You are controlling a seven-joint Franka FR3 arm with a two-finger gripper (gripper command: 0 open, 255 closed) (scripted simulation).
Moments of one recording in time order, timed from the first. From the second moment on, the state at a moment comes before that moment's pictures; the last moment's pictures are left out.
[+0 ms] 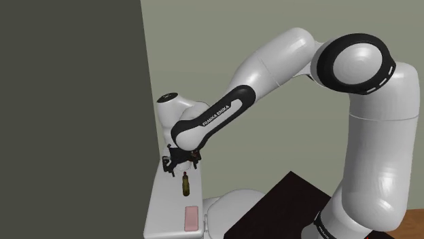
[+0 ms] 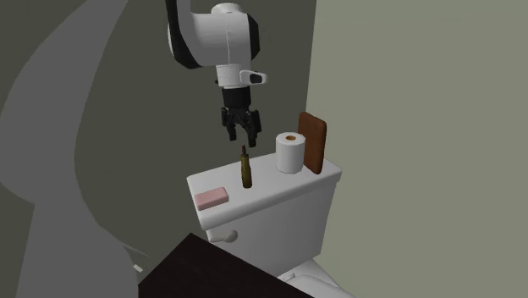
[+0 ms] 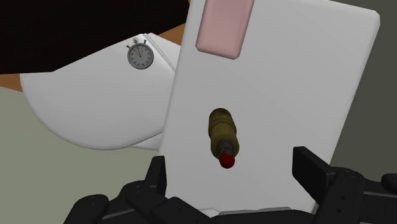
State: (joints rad) arm 0.07 0.35 0.46 -2.04 -0.28 2.21 1.03
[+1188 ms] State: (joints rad) arm 0.07 0.38 0.45 -2.04 -0.30 2.24 1.04
